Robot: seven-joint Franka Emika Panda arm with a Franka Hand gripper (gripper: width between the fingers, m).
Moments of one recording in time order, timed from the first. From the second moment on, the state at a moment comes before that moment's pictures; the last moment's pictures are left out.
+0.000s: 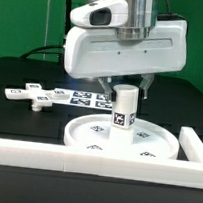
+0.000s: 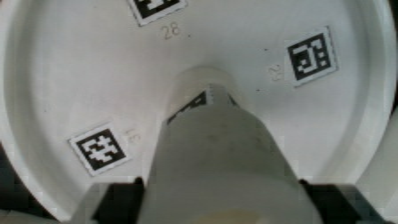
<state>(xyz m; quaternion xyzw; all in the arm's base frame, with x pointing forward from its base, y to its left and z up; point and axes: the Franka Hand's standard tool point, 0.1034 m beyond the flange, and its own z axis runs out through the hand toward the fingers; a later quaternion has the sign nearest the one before) 0.567 0.022 0.081 -1.00 -0.08 -0.01 0.05</state>
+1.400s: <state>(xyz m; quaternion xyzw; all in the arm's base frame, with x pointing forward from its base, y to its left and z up) 0.561 0.037 0.079 -0.84 0.54 0.02 0.07</state>
